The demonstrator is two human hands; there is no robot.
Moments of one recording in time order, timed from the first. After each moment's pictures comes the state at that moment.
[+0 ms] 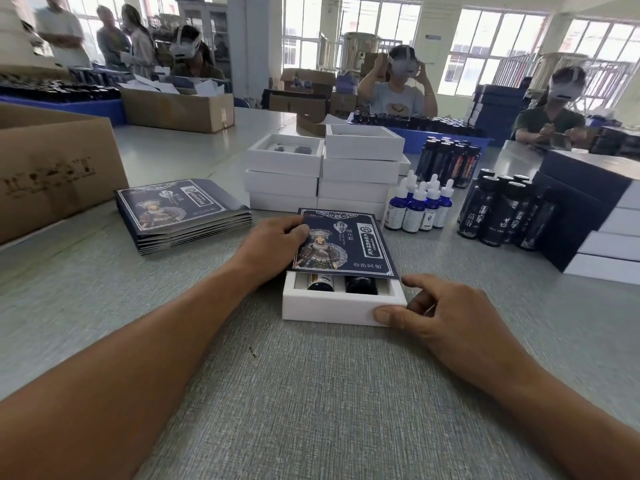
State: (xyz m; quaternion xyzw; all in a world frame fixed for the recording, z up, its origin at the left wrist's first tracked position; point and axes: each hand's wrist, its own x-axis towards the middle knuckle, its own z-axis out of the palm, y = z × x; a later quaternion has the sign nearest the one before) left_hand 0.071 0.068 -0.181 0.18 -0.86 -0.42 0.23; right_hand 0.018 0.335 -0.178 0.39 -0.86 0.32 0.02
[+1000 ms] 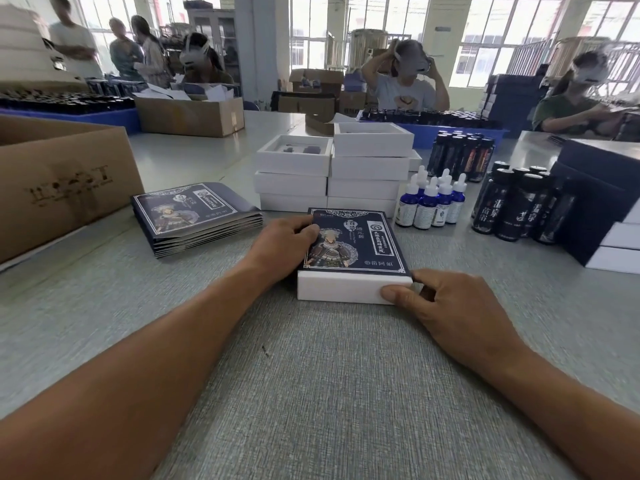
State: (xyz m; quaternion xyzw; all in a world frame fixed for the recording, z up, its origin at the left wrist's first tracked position) left_hand 0.070 0.068 -0.181 0.21 -0.85 -0.42 0.23; right_hand 0.007 0.320 -0.185 0.39 -0.87 0.30 0.07
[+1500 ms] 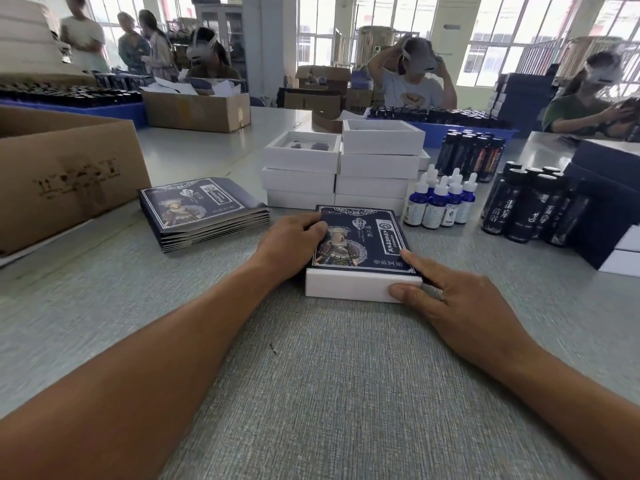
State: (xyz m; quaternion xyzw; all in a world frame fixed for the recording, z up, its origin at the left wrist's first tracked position) left_hand 0.069 0.070 -0.179 0.22 -0.86 -0.40 0.21; right_hand 0.007 0.317 -0.181 0.40 -0.87 0.29 0.05
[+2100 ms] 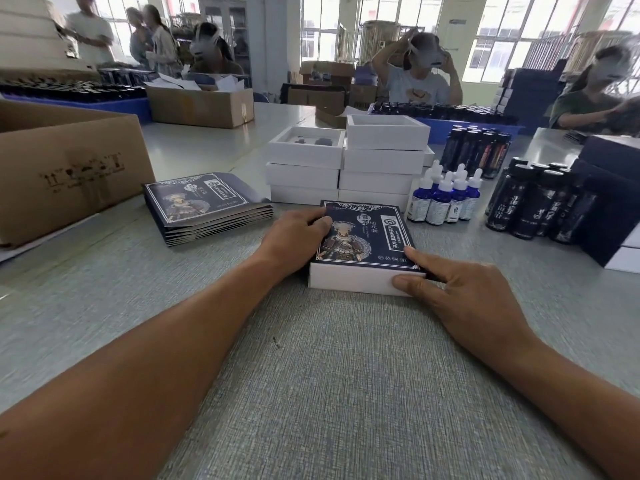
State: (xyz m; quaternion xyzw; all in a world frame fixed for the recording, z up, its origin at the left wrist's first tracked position) left_hand 0.074 0.074 -0.176 0.20 -0.87 -0.40 0.23; right_hand 0.005 0.314 -0.183 0.38 -0.87 0.32 0.08
